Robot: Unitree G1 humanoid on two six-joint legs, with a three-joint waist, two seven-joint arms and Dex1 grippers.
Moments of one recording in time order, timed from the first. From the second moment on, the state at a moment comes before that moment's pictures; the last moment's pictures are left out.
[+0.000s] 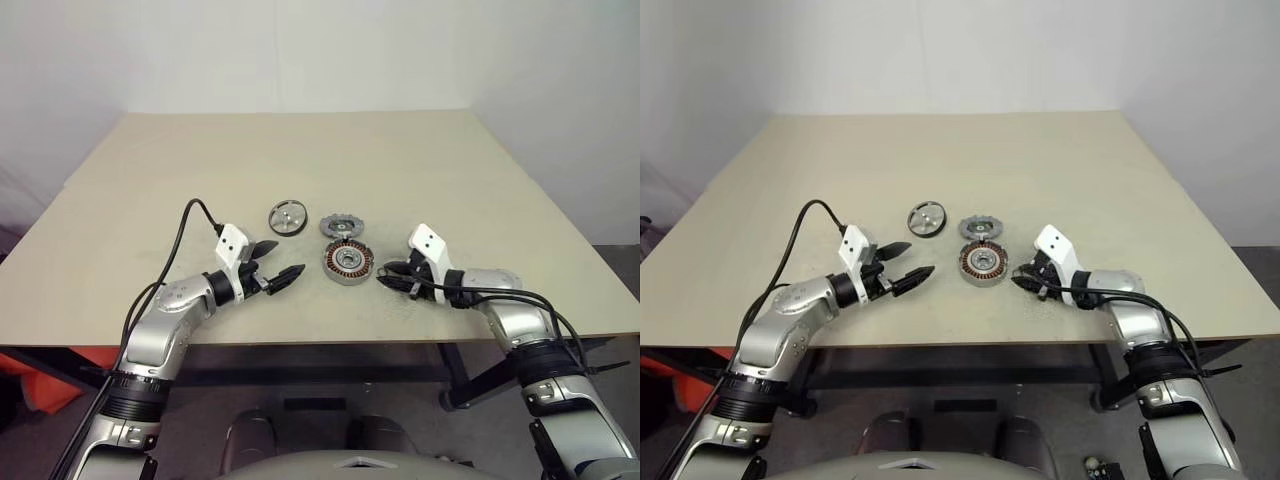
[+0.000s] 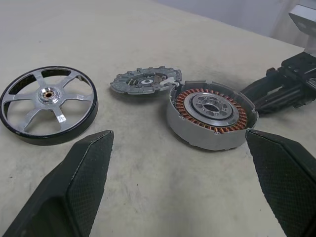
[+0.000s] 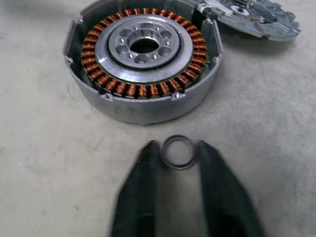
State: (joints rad) left arm -0.20 0.36 -0.05 -0.07 -0.38 0.39 -0.74; right arm -0.37 -0.54 0.13 0.35 0.12 0.19 0.98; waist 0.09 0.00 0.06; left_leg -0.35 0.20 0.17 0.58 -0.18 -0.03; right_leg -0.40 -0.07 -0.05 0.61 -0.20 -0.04
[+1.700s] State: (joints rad) left arm -0.19 0.37 -0.05 -0.09 -0.37 0.39 -0.72; right arm -0.48 -0.42 0.18 0.30 0.11 0.25 0.94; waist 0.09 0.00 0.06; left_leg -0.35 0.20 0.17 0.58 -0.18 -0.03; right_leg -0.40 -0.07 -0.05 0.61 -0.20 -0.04
